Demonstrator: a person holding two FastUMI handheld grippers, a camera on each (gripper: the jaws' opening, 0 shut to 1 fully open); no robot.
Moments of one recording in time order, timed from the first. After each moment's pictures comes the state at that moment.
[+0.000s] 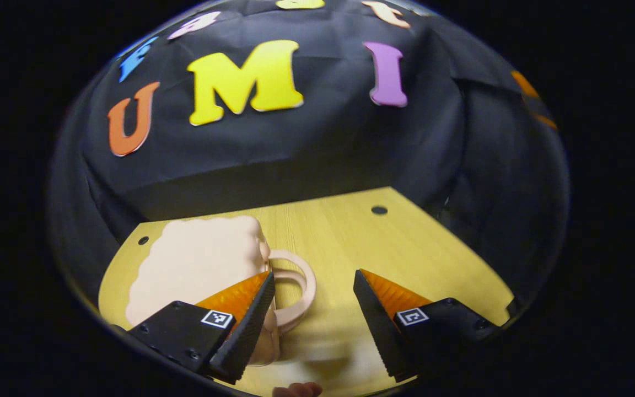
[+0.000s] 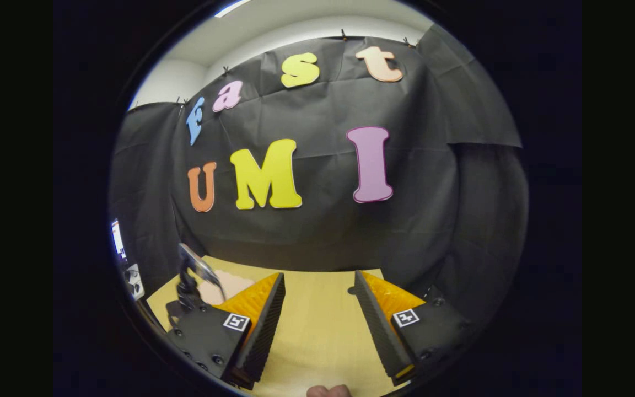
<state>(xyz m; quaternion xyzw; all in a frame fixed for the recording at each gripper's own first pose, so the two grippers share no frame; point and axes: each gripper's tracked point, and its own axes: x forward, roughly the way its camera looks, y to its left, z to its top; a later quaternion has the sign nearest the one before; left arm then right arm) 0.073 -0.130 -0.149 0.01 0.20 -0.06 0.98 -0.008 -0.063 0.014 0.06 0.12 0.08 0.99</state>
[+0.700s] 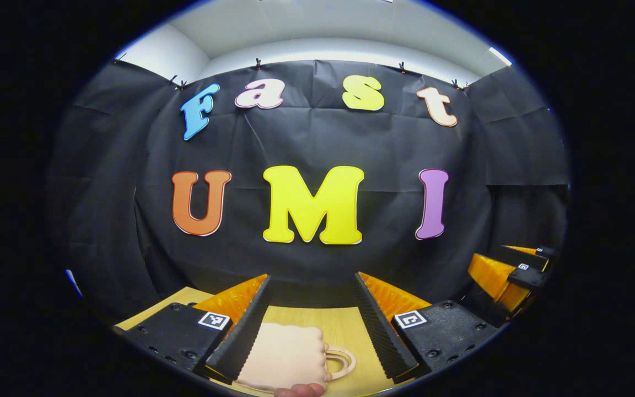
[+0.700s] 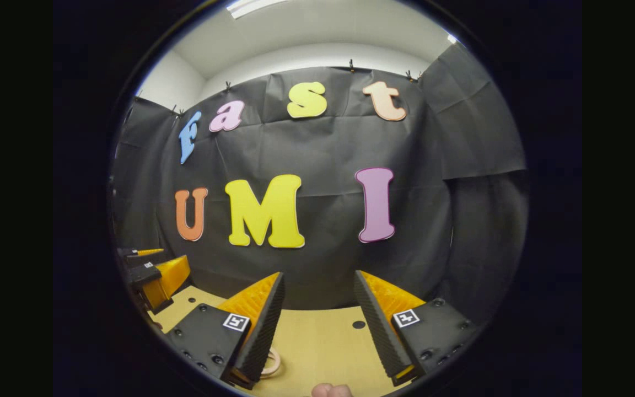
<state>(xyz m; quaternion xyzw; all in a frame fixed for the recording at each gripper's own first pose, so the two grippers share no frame) 0.061 -0.038 0.062 0.00 -0.01 0.01 1.00 0.029 0.019 0.057 0.05 0.03 0.00 1.00</state>
